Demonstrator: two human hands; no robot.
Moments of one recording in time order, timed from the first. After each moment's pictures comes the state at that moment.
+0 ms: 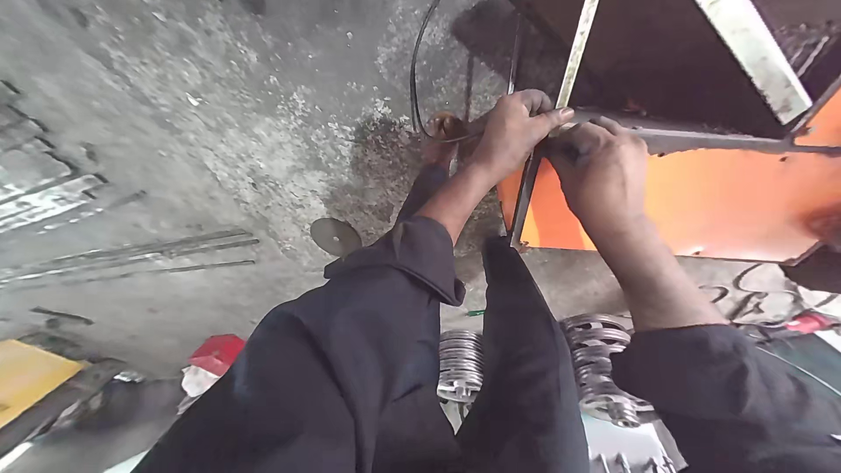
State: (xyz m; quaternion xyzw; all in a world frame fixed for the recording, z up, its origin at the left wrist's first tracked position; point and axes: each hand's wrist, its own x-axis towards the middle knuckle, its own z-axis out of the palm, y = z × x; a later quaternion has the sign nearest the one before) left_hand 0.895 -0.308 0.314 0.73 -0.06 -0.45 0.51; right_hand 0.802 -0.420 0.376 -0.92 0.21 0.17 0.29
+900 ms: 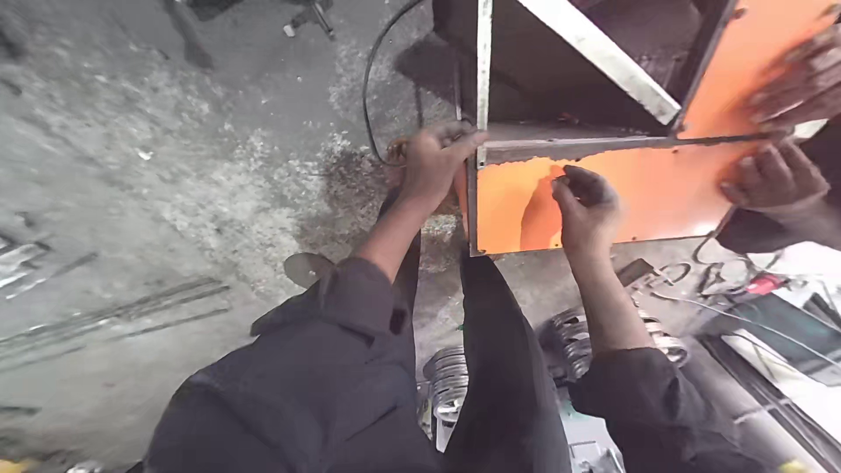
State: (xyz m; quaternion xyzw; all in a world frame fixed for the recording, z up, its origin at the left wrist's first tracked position) left_hand 0.889 -0.298 0.332 0.75 0.00 -0.40 0.53; right_hand 0.703 -0.457 0.369 -0.74 0.45 -0.03 0.50
